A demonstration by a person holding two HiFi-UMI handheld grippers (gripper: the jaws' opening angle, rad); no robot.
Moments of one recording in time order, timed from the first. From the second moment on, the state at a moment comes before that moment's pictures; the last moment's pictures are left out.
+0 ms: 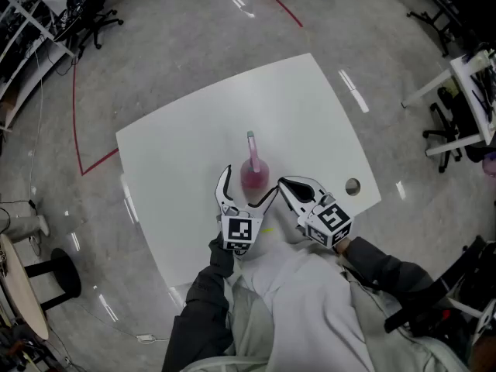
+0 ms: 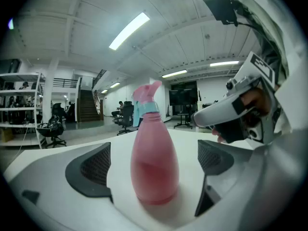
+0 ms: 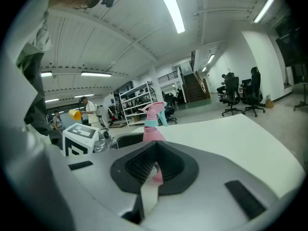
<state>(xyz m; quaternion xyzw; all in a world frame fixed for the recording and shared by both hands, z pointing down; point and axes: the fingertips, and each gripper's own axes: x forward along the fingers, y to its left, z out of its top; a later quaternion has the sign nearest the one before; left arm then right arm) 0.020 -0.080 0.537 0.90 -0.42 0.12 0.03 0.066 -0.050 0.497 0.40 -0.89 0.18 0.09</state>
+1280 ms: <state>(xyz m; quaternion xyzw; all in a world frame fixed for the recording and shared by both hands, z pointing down) 0.044 -0.028 0.449 0.98 -0.20 0.04 -0.01 0.046 -0.055 0.355 0.16 -0.98 0.07 0.03</state>
